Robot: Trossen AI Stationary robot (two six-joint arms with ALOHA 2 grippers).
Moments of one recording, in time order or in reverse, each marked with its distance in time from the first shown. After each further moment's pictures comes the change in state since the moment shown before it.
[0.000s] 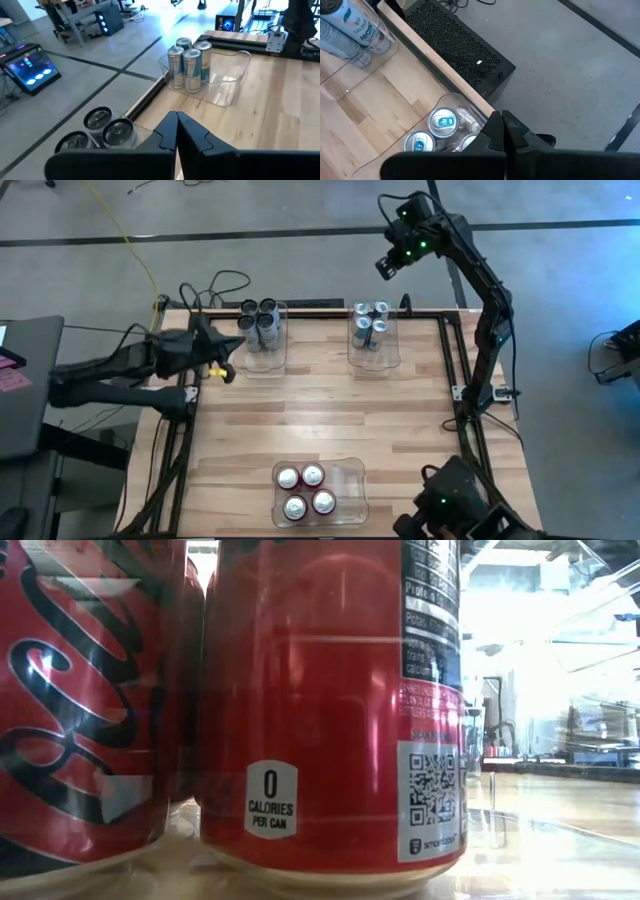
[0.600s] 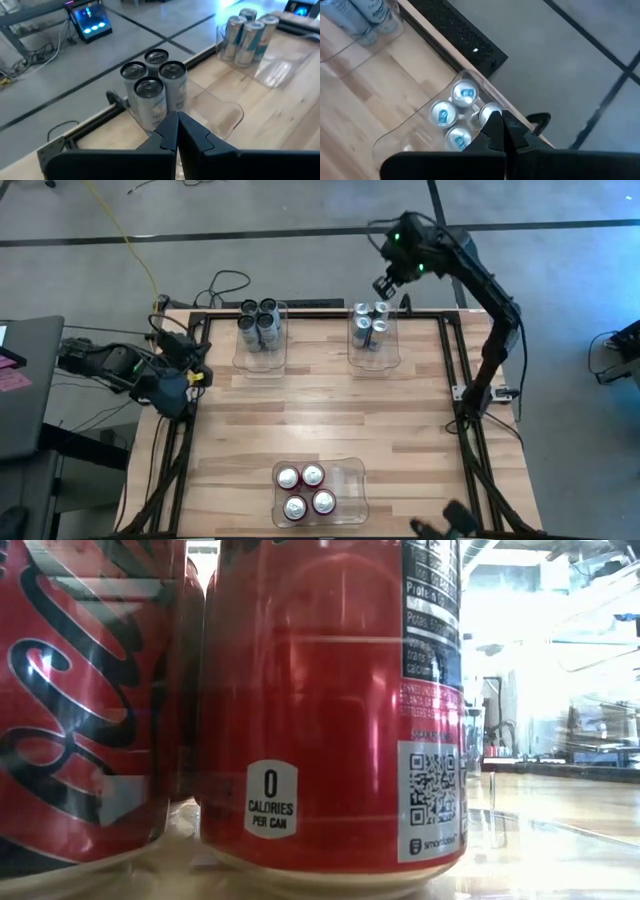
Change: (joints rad) left arm -0.507 -0.022 0.116 -0.787 -0.610 -0.868; right arm 0.238 -0.107 0.000 -0.144 0.240 0.124
